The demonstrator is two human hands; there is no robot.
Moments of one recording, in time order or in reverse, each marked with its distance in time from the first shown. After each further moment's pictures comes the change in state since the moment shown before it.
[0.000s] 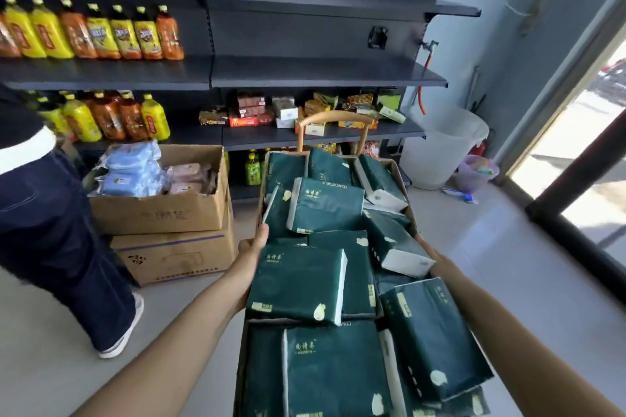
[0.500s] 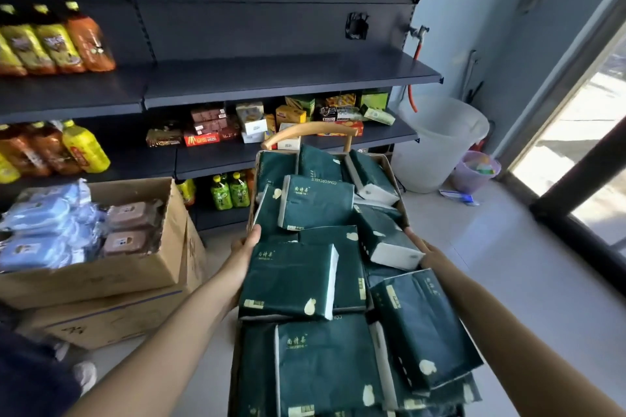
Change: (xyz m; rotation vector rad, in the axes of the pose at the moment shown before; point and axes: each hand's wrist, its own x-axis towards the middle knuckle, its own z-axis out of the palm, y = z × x) left_hand 0.244 0.124 0.104 0.070 -0.035 -0.057; right_hand 0.256 -0.083 -0.025 -0.037 -0.033 0.008
